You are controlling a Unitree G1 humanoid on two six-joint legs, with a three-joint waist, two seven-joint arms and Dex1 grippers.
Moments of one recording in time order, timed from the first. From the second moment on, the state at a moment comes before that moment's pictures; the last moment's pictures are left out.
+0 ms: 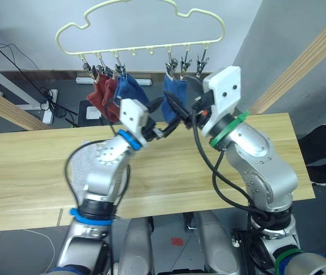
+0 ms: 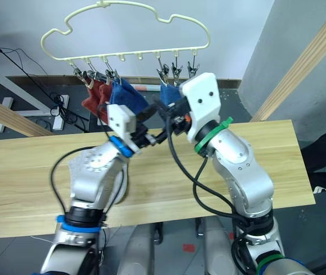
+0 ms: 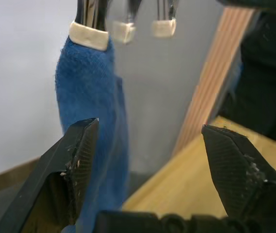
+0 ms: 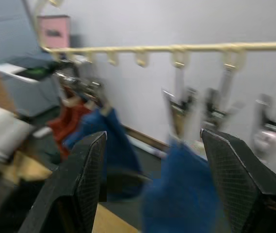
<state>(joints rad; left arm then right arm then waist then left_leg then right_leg) -0.49 0.37 0.00 -0.13 -0.36 0.22 -0.66 -0.64 -0.11 0.14 -0.58 0.17 0.77 0.22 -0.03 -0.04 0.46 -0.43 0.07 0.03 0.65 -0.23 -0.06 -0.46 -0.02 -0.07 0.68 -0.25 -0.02</state>
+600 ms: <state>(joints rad) -0.53 0.62 0.12 -0.30 -0.62 0.49 -0.82 -0.67 -0.06 0.15 -0.45 0.11 0.73 0.13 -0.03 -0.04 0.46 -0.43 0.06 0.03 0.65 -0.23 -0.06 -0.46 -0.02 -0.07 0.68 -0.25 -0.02</state>
